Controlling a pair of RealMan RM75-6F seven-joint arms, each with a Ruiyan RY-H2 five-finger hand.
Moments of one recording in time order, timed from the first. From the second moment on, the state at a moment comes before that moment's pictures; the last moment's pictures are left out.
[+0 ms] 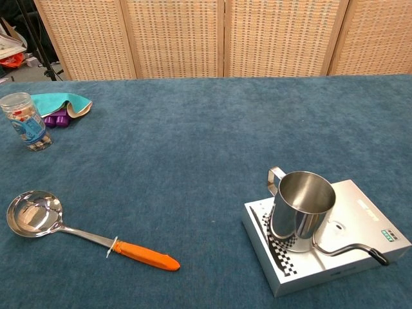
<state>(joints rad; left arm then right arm) -0.64 -1.56 -0.23 -0.70 0.85 0.72 0.19 0.18 -1.13 0.17 -1.52 -1.37 1.38 0.21</state>
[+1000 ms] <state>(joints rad) -0.64 -1.59 -0.25 -0.68 0.84 0.71 0.29 0.18 -1.13 0.17 -1.52 -1.38 1.38 0.22</state>
